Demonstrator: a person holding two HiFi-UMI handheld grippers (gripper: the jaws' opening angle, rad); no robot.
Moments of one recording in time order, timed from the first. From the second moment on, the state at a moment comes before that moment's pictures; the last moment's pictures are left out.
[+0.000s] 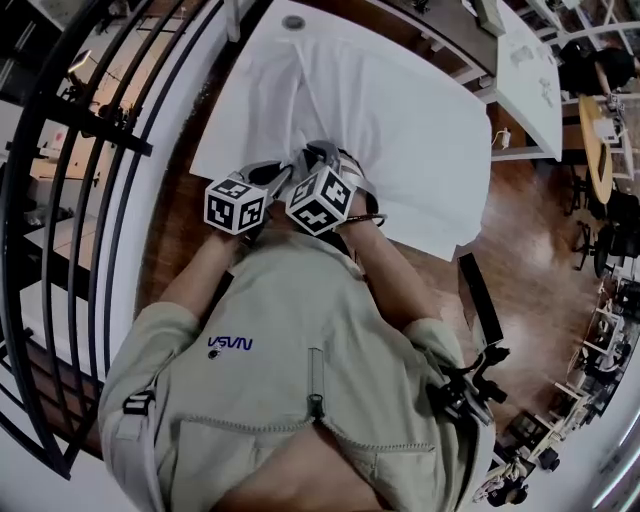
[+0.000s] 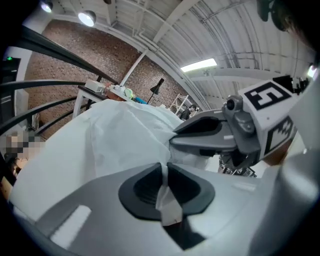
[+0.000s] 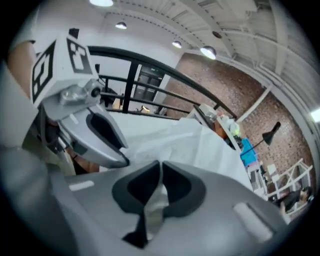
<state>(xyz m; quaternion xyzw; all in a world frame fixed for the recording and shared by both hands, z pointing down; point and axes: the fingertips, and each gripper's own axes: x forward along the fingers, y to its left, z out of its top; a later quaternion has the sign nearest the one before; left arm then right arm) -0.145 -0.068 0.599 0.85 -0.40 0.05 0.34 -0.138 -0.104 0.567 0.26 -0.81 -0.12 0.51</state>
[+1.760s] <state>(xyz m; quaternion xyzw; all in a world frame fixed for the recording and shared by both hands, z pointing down) -0.125 -0.063 0.564 0.89 -0.39 0.16 0.16 -0.060 -0.054 0.562 0.41 -0.83 0.08 0.36</state>
